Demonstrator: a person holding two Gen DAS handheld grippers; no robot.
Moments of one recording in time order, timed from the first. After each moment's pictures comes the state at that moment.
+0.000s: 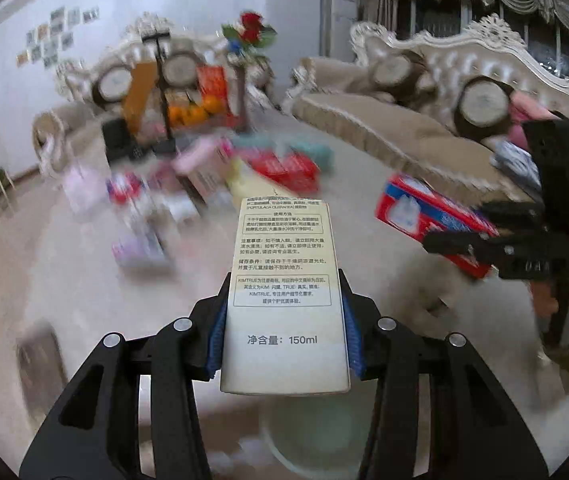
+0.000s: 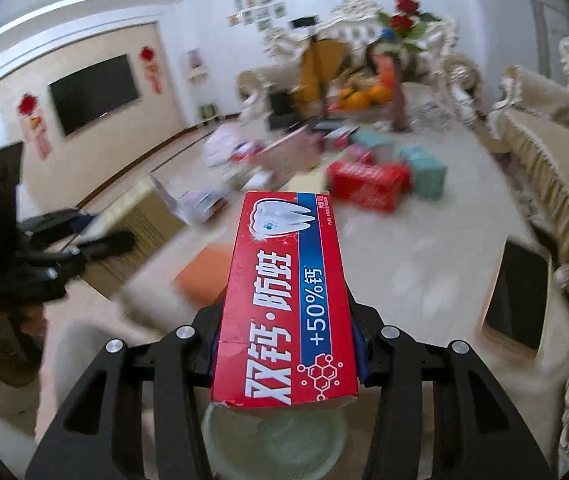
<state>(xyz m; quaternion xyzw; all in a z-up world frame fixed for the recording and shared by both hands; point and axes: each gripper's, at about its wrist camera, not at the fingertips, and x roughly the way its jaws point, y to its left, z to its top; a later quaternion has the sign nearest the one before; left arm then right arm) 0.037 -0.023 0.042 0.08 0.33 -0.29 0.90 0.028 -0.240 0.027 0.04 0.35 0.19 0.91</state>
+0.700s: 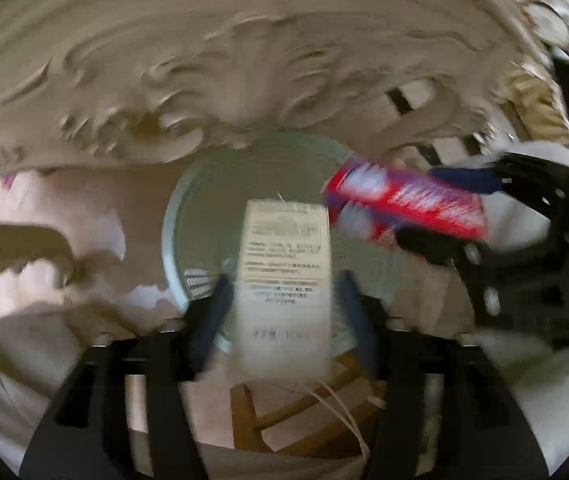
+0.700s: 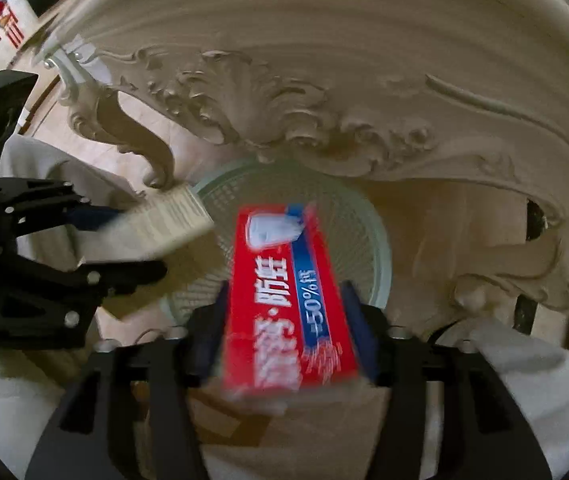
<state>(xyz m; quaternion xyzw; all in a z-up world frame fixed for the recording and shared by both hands) 0.038 -0.049 -0.185 0.05 0.62 -0.22 0.76 0.036 -0.180 -0.180 -0.06 0.57 0.14 0.80</state>
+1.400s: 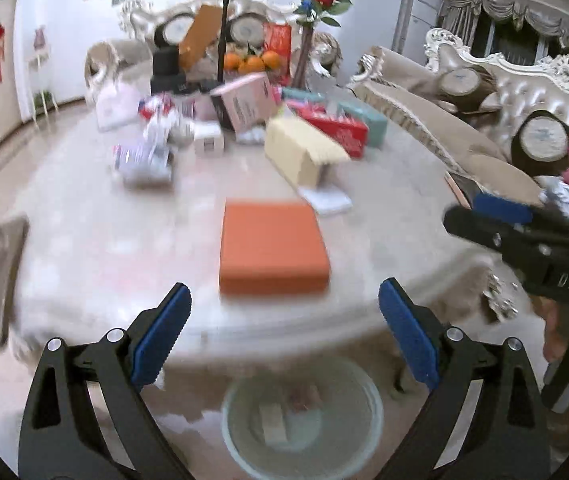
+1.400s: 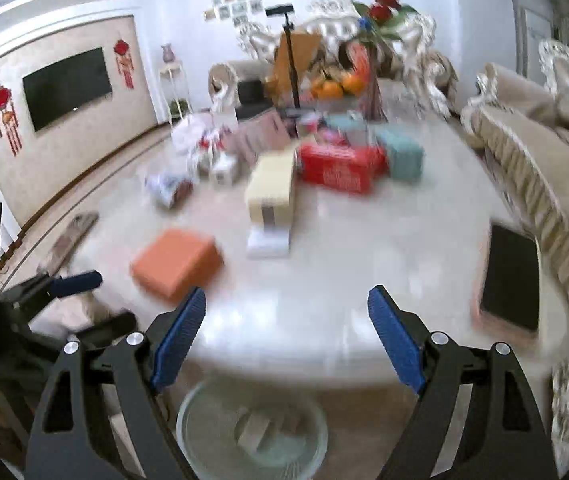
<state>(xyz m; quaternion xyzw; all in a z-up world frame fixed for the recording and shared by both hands) 0.076 -0.065 0.002 0.01 0.36 -0.16 0.92 0.087 -0.225 0.024 0.02 0.33 0.12 0.94</state>
